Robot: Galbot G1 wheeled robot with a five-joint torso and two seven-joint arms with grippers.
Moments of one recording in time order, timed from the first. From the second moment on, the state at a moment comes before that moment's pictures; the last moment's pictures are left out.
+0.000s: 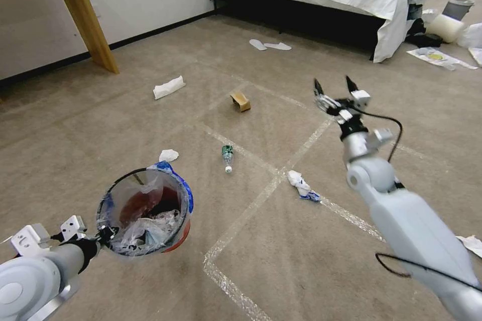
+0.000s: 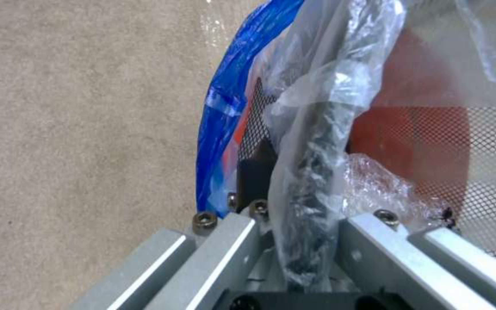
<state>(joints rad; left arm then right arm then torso) 1.59 -1.03 -0.89 -2.30 -1.69 0.62 -0.93 -0.86 1.00 0.29 1.66 0.61 0.31 0.13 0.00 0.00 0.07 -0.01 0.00</state>
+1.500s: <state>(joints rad) 1.59 -1.05 -0.88 -2.31 -1.69 0.62 -0.93 -1.30 1.24 0.52 1.80 0.35 0.48 0.03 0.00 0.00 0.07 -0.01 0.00</state>
